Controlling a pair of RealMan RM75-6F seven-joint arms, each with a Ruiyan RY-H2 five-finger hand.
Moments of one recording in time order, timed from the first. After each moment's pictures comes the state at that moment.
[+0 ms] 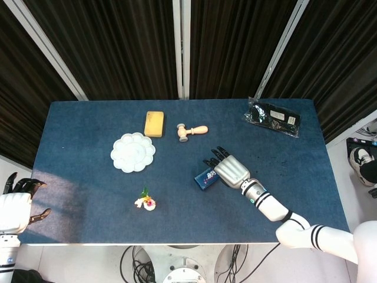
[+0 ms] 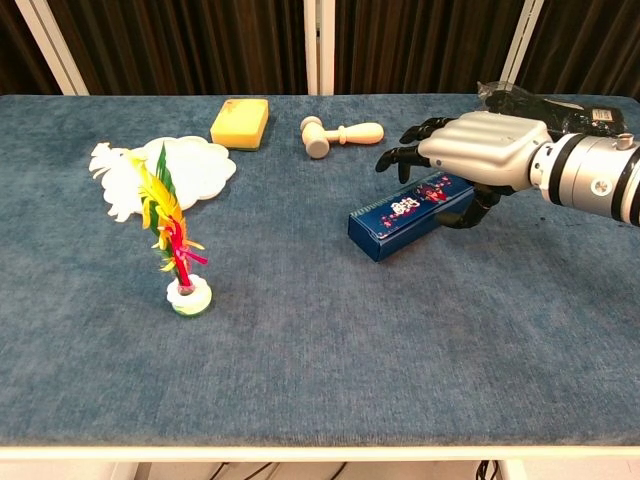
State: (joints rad) left arm -0.08 -1.16 -0.05 -1.60 1.46 1.49 0.16; right arm 0.79 -1.54 0.12 -1.31 -1.39 0.79 -0.33
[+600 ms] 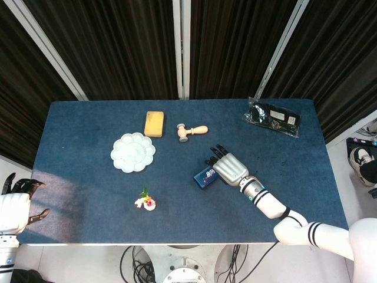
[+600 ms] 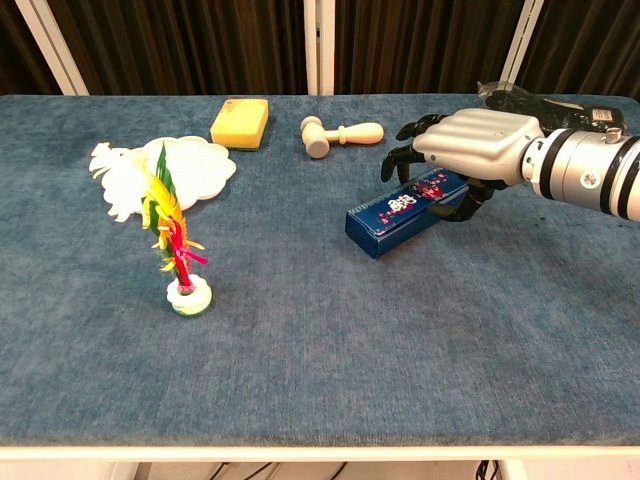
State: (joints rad) left arm -0.08 -1.16 -0.05 -1.59 1.45 1.49 0.15; right arm 0.82 -1.55 0.11 -1.29 -1.37 0.78 -0.32
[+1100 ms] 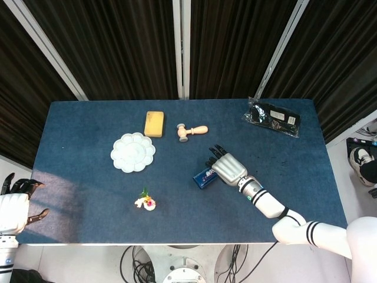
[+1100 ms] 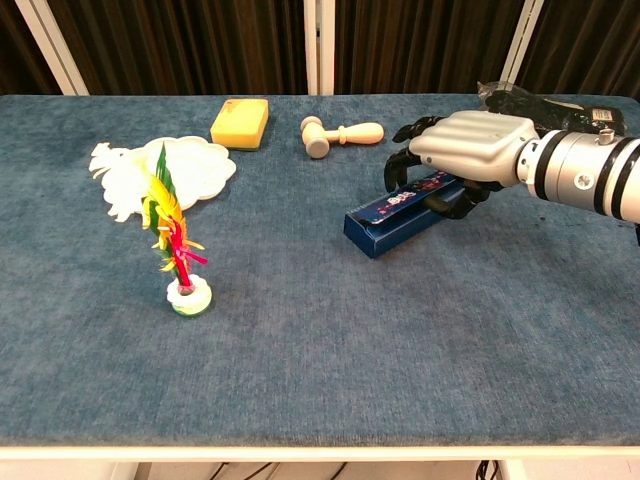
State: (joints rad) left arm -0.08 -1.16 -0.05 -1.58 1.46 1.50 0.14; right arm 0.83 -1.55 0.10 -1.29 -1.33 0.77 -0.34
